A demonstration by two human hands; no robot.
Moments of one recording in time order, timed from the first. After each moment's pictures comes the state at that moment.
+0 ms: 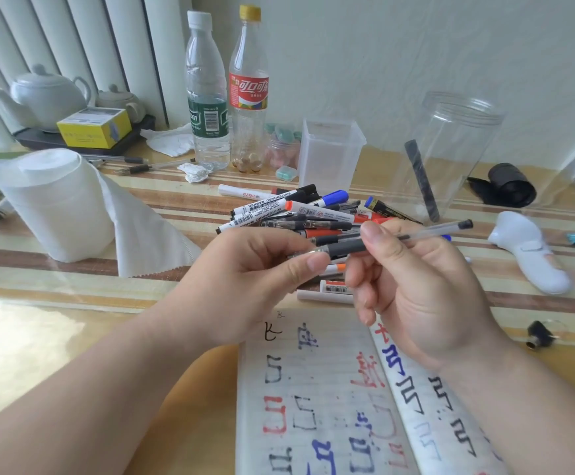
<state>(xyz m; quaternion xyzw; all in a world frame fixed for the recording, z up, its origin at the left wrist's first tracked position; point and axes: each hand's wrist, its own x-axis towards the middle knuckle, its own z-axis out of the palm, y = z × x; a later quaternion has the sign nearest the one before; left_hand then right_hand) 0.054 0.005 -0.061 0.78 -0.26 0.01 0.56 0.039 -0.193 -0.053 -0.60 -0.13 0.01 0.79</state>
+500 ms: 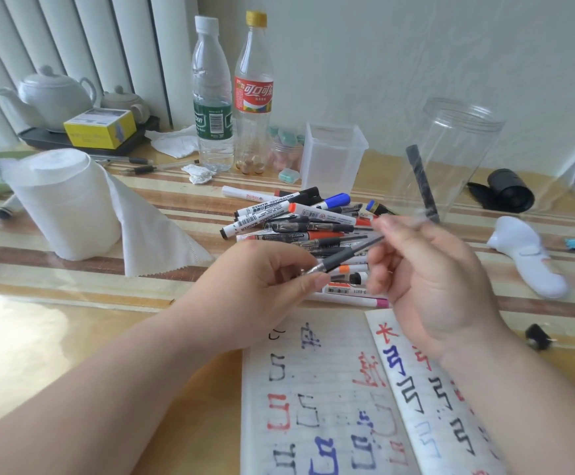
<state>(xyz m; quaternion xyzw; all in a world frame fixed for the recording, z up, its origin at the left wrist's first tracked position) 0.054 0.006 -0.068 0.86 -0.25 0.04 0.44 0.049 -0.199 -0.053 -0.59 -0.03 -0.06 0.80</state>
